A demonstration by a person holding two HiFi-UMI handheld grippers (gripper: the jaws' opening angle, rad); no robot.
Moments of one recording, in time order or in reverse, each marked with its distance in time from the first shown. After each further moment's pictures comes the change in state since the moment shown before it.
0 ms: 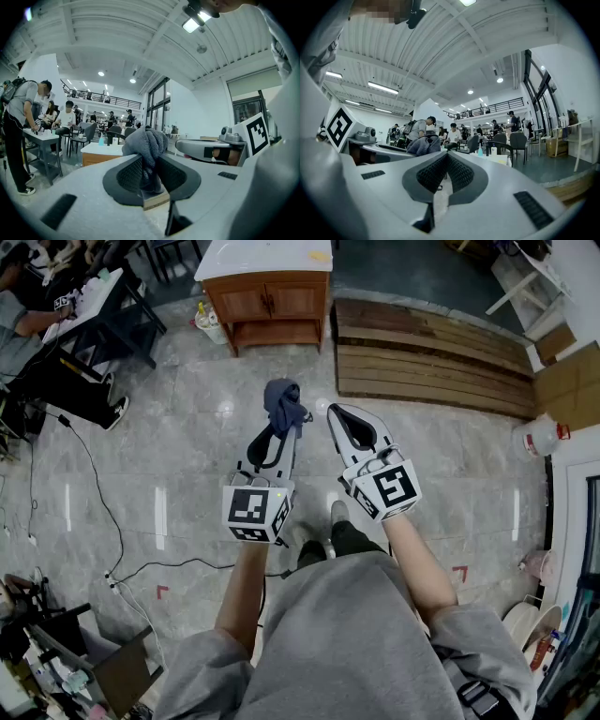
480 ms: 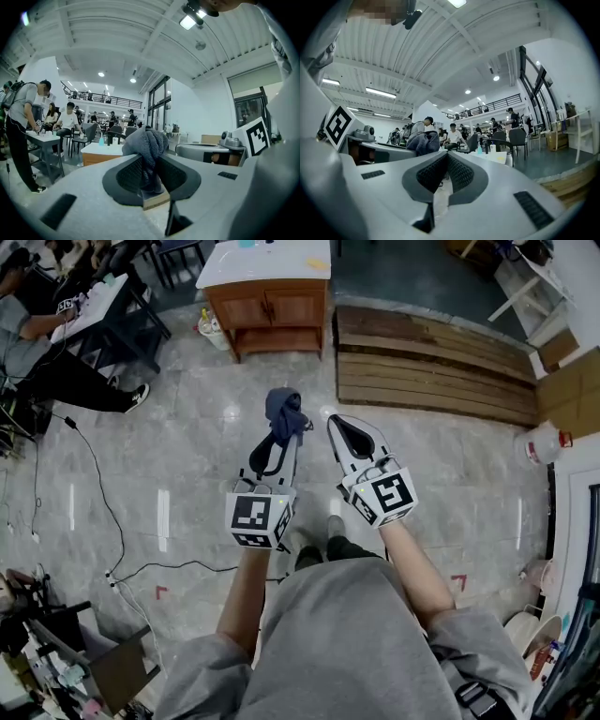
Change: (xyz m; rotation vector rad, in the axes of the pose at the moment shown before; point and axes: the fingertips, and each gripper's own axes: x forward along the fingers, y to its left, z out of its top) left arm 0.009 -0.031 0.002 0.017 0.021 0.019; right arm -0.025 -0.023 -0.011 0.076 -0.009 -0.011
